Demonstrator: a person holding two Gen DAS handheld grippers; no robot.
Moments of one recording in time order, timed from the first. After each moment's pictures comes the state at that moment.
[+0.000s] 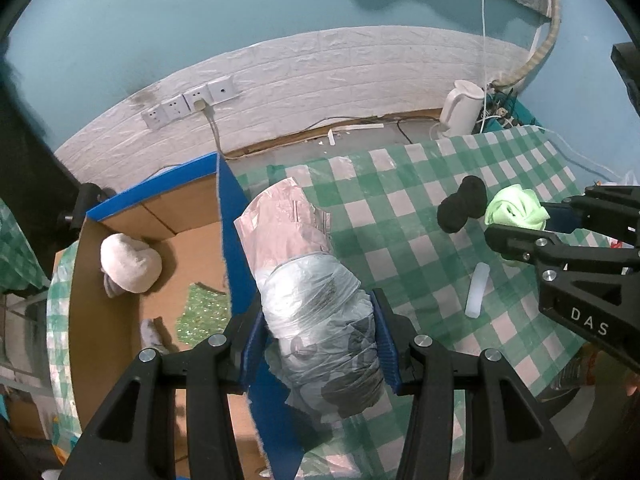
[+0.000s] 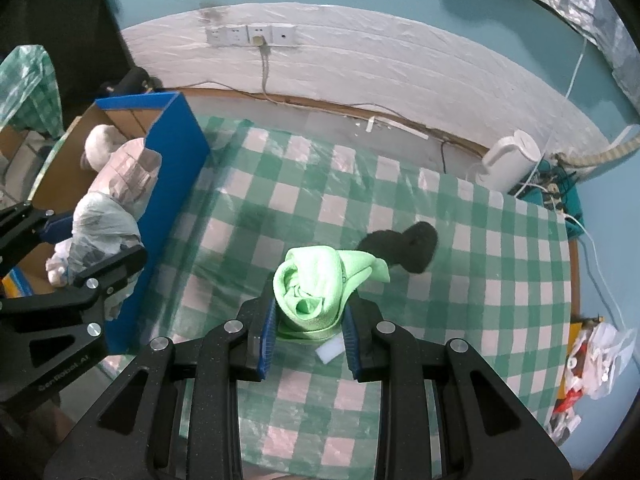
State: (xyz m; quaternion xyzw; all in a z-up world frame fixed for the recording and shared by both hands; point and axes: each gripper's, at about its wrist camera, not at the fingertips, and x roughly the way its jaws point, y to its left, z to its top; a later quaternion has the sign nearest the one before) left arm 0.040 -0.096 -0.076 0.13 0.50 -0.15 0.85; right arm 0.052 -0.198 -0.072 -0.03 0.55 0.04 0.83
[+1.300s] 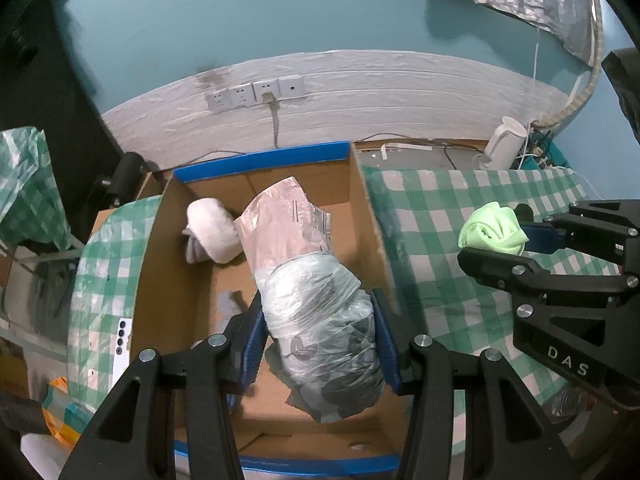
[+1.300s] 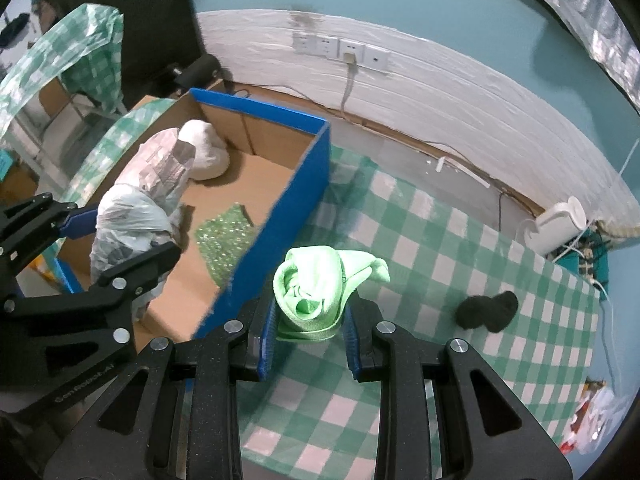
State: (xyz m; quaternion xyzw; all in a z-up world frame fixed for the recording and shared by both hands) left arm 0.039 0.010 -0.060 0.08 0.48 -0.09 0.87; right arm 0.075 -0.074 -0.059 -0.08 0.53 0.14 0.83
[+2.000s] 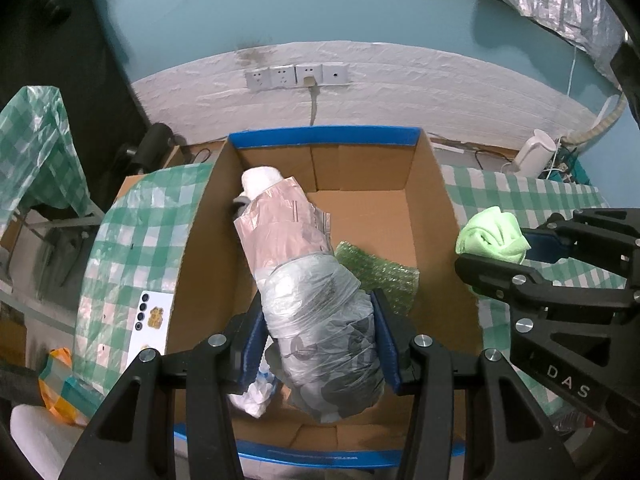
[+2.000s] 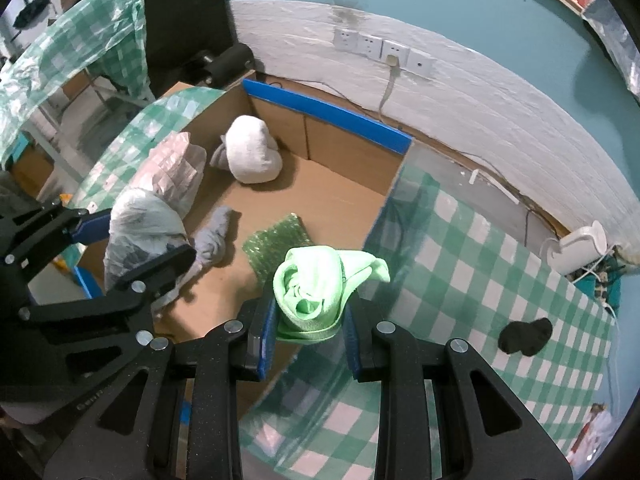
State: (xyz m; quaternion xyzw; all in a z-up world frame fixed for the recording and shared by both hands) left arm 0.046 0.065 -0.076 0.05 0.50 -0.04 0.86; right arm 0.089 -0.009 -0.070 -0.09 0.54 0.18 0.82
